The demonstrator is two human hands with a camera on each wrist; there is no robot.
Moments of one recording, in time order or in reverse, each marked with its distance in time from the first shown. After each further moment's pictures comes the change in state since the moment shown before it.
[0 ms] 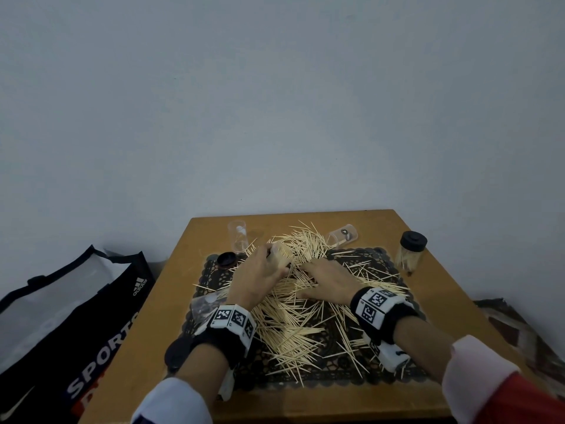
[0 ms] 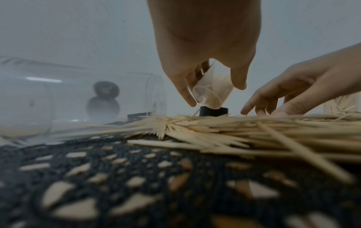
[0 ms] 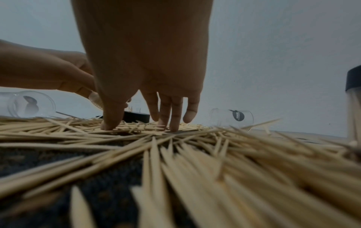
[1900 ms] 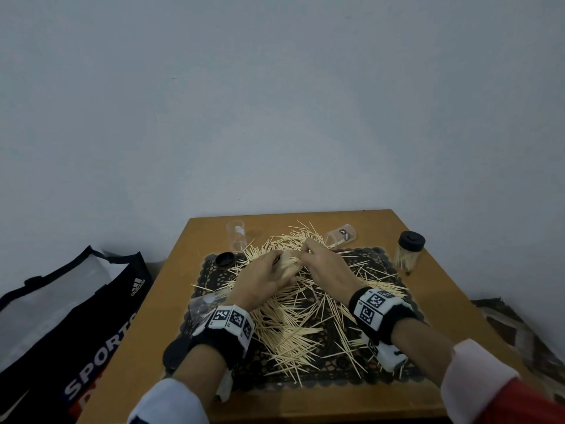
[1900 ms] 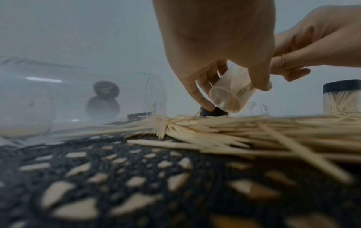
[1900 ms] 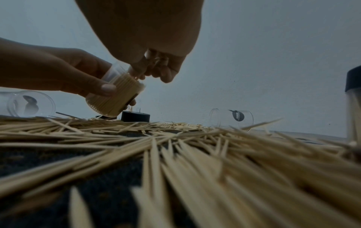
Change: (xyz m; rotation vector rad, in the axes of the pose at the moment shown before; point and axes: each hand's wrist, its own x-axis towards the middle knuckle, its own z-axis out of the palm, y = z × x) left_hand 0.005 -0.003 0.009 -0.032 -0.139 0.047; right_hand -0.006 -0.015 -0.019 0.111 0.431 -0.197
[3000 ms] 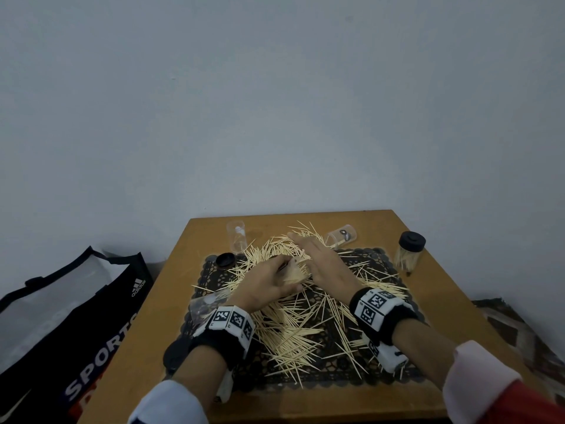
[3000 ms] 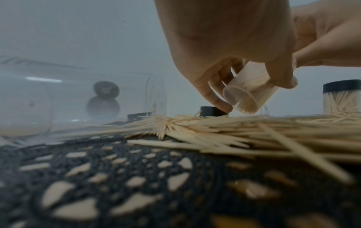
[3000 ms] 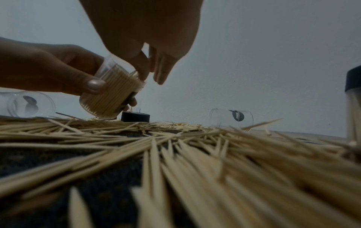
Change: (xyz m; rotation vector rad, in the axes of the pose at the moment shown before) left_hand -0.004 0.008 -0.004 -0.079 -0.092 0.092; right_hand -0.001 0.005 0.003 0.245 0.004 0.083
